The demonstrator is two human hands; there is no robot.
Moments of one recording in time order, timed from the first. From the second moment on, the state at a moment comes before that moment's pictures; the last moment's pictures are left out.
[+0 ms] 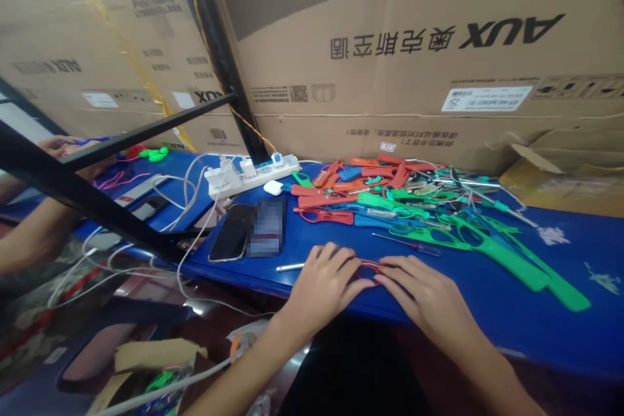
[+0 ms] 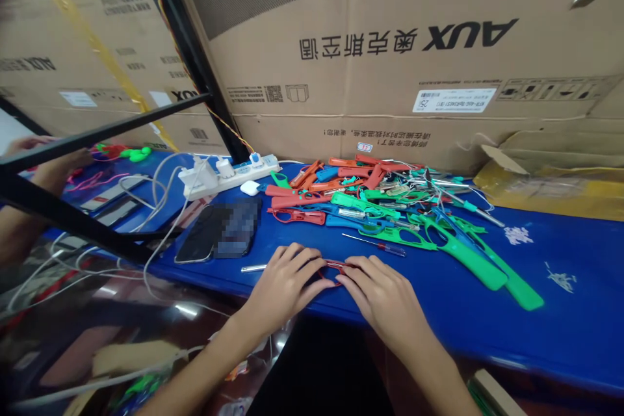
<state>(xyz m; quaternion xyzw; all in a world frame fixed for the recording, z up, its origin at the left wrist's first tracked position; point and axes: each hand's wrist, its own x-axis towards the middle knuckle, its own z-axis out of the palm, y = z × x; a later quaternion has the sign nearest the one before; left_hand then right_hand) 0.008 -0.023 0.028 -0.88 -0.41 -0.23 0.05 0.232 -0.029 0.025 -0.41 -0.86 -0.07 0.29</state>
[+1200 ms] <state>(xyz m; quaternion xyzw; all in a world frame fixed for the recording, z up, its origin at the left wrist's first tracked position) -0.030 -0.002 0.042 -0.84 -0.46 -0.25 -0.16 0.234 -0.024 0.023 -0.43 -0.85 -0.02 0.29</state>
